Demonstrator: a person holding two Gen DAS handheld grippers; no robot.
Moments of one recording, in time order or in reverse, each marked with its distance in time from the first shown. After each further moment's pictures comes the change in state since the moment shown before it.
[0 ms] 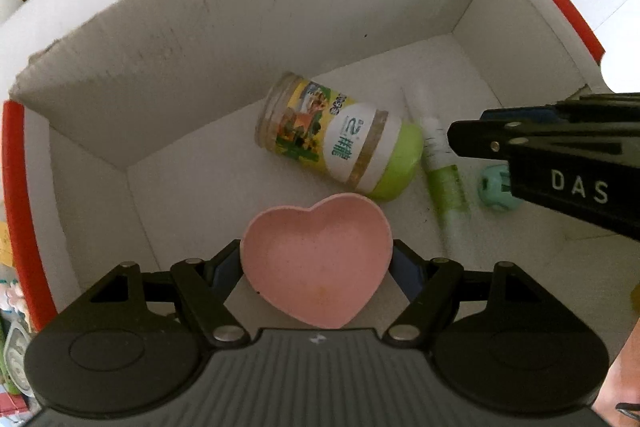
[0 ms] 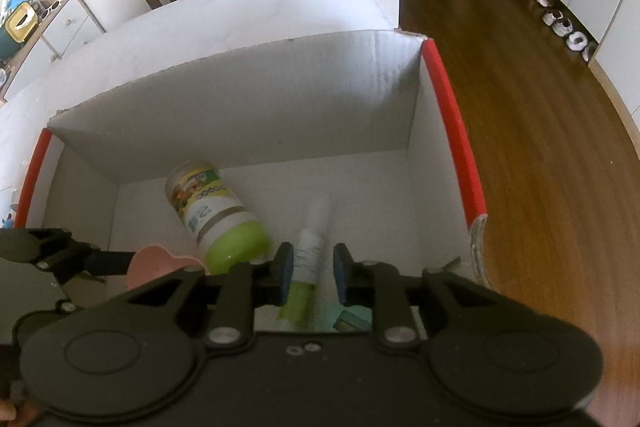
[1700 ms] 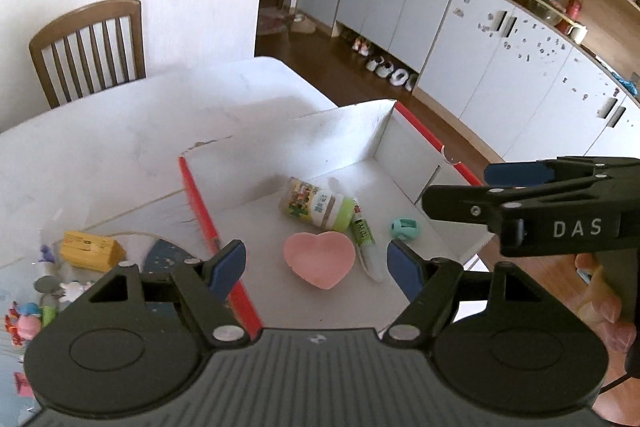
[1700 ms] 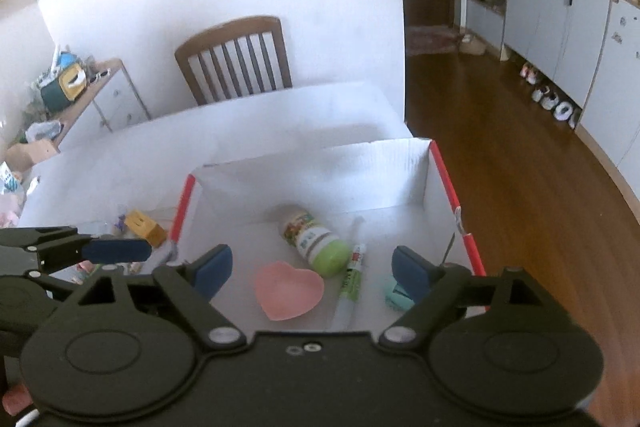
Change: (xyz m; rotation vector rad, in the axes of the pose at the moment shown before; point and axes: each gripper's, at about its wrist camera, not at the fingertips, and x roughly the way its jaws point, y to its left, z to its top) left arm -0.176 0.044 -0.114 0.035 -0.484 -0.139; right arm -0.140 0.064 -0.065 -0.005 -0.332 0.014
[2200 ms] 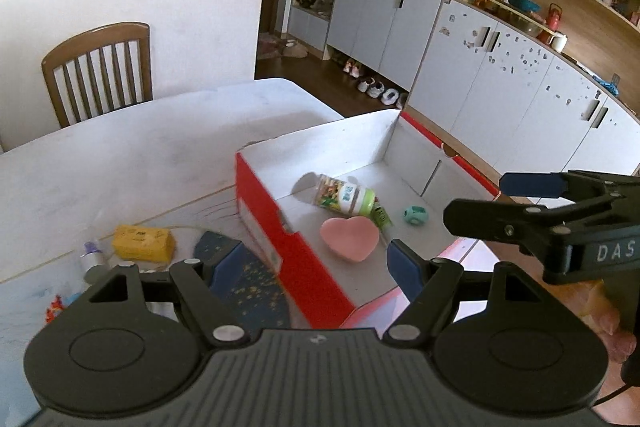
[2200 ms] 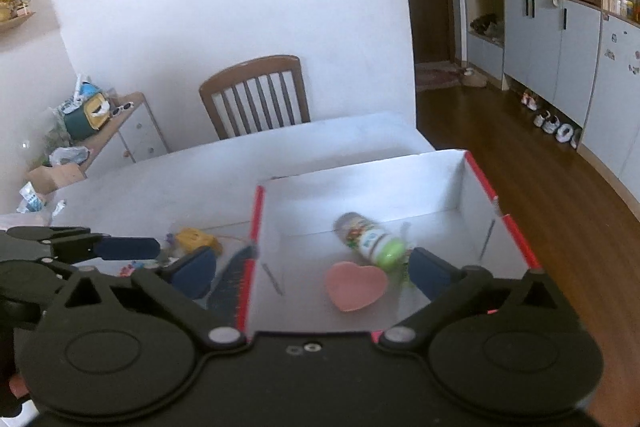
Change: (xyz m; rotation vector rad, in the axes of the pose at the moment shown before) left arm -0.062 0.047 -0.038 0.036 -0.077 -0.024; right arm -0.036 0.068 -0.039 0.013 -0.131 0.025
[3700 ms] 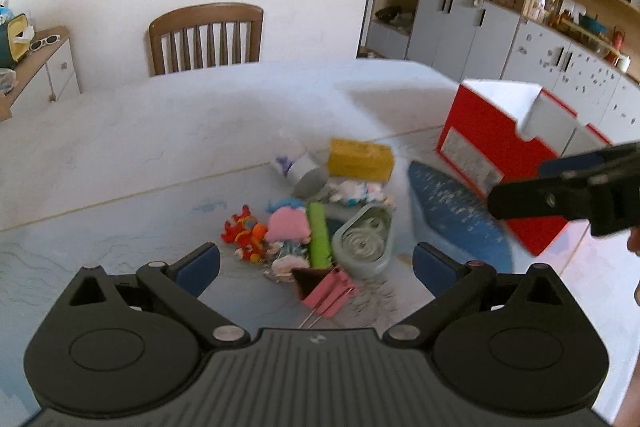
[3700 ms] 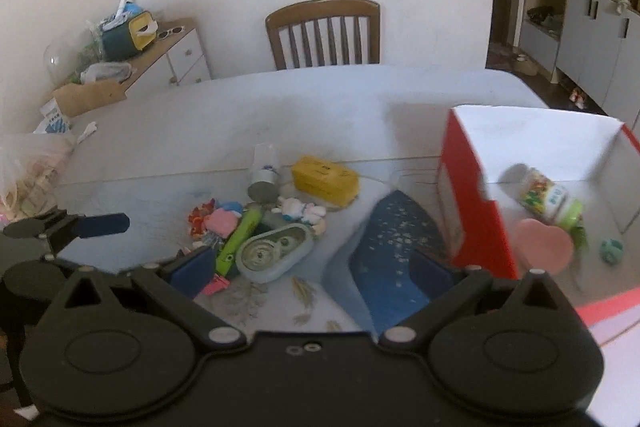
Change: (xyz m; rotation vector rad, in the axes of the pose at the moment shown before) left arm -0.017 0.192 -0.125 -0.083 -0.063 0.175; right arm 0.114 0.170 -0.050 -0.124 0.146 0.042
